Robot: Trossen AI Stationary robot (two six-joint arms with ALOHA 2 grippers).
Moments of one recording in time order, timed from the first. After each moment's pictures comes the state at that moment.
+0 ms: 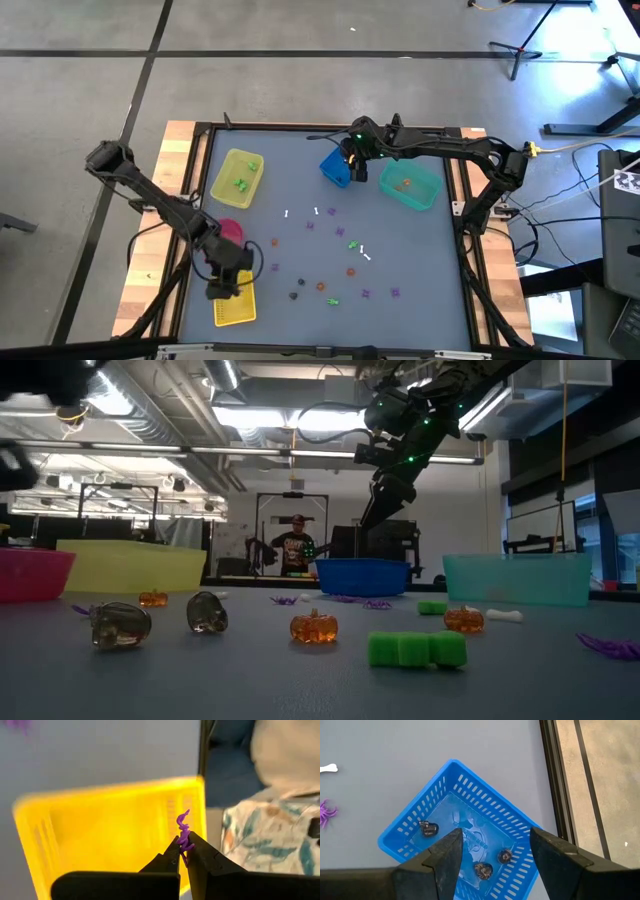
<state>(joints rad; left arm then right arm) -0.58 1.19 0.61 -0.28 0.36 -0.90 -0.43 1.69 1.21 -0.41 0.03 -0.48</state>
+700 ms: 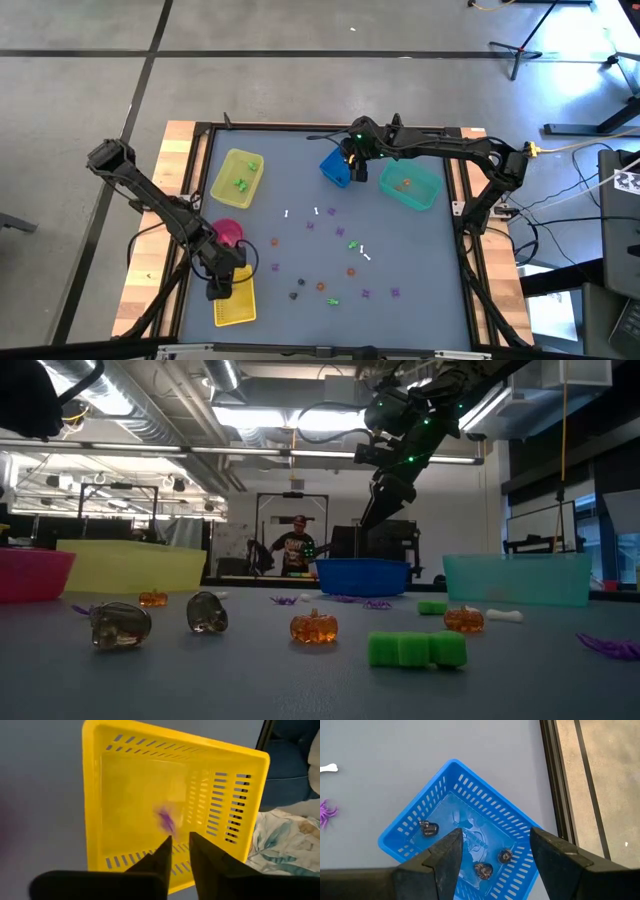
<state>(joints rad) -0.66 1.19 0.61 -0.45 0.25 -1.07 -0.43 1.69 1.21 -0.41 0.03 -0.48</state>
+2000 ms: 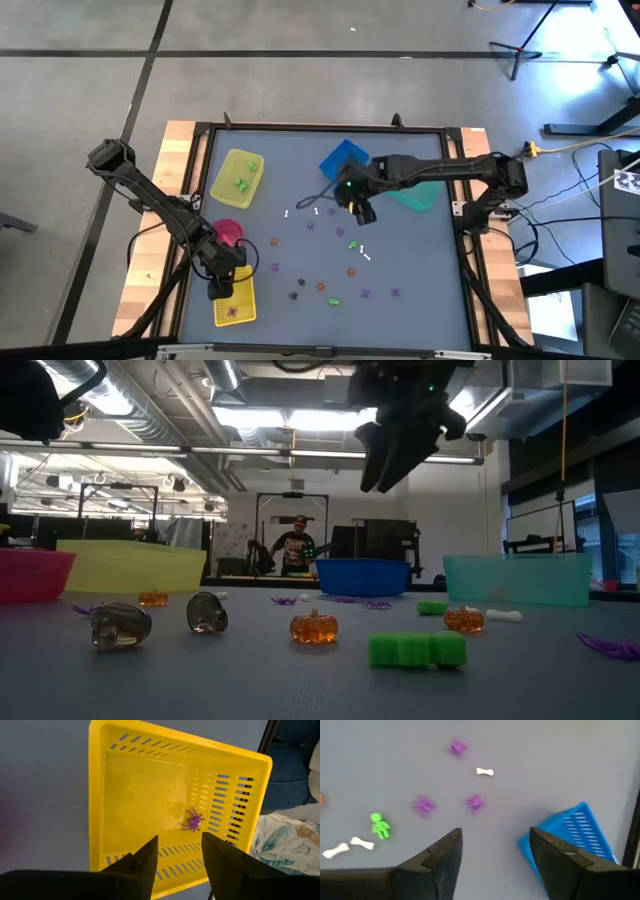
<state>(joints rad) -0.65 1.19 0.61 -0.45 0.25 -1.10 -0.05 1.69 1.41 -0.81 0.03 -0.46</state>
